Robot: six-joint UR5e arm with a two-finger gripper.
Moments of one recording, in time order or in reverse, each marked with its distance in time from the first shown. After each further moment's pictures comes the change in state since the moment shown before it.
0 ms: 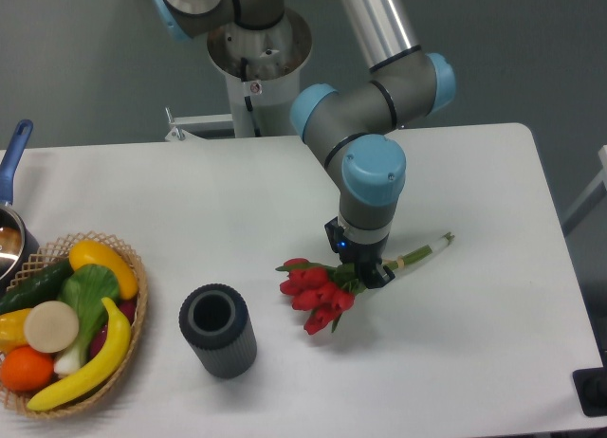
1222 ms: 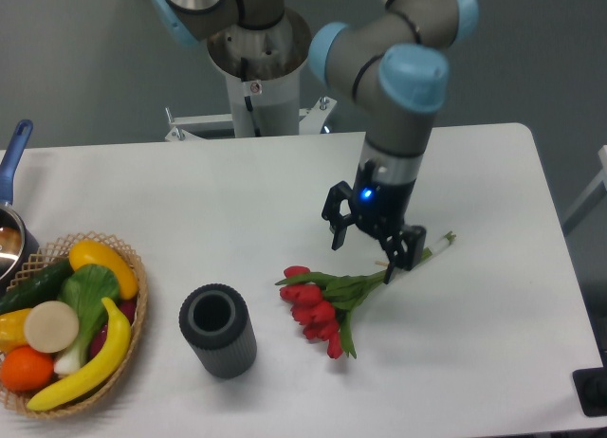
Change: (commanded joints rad) arm 0.173 0.233 0.028 0.094 -0.502 -0.268
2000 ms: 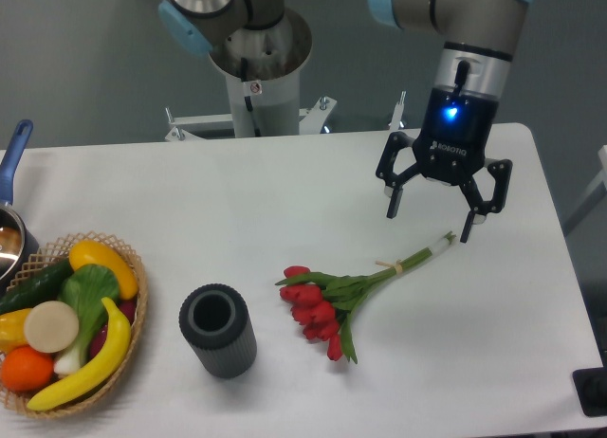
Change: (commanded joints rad) arm 0.161 0.061 -0.037 -0.005 -0.184 0.248
